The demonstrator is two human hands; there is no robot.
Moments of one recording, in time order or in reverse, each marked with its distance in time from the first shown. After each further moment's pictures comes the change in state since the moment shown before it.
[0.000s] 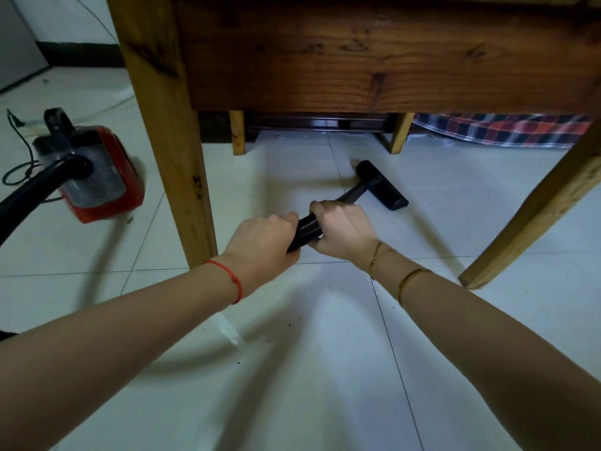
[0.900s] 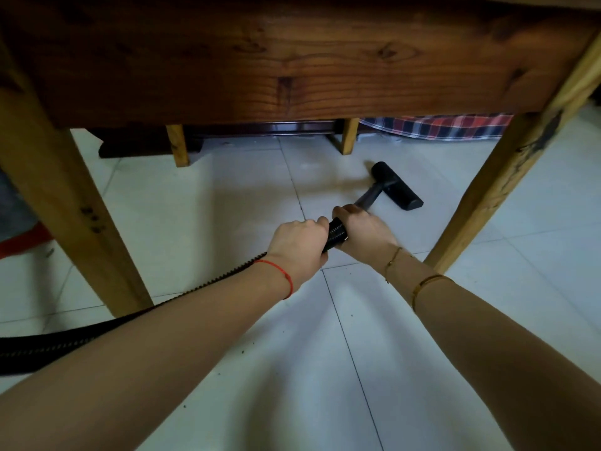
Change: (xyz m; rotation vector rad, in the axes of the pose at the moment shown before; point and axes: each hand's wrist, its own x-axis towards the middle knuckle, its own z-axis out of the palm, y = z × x) left_hand 0.097 0.107 0.030 0.000 -0.001 0.160; right_hand -0.058 0.113 -0.007 0.079 -0.238 0.387
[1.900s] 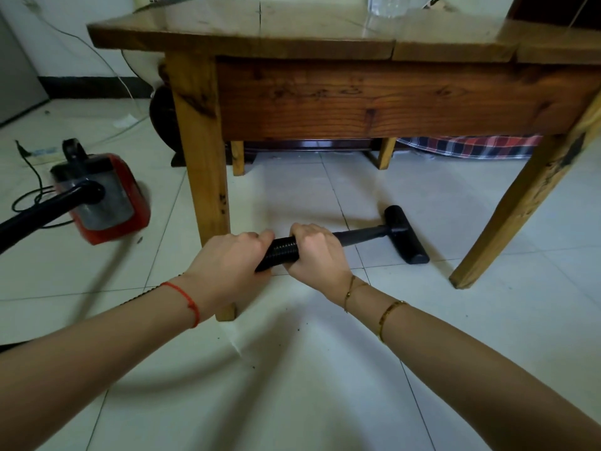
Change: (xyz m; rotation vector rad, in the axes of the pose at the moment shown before) left_hand -0.179 -0.125 -0.063 0.101 0.036 -0.066; right_hand -0.037 -0.205 -0.002 0.197 0.306 -0.152
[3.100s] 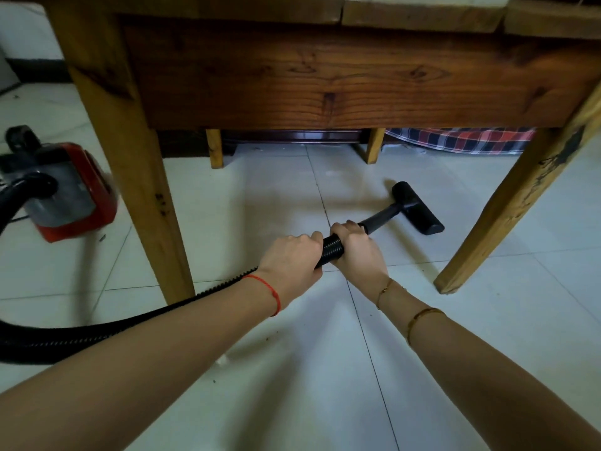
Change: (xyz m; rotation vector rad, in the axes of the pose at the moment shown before) left_hand 0.104 0.112 0.039 -0.082 -0.079 0.010; right_hand -0.016 0.136 -0.012 -0.008 -0.140 0.211
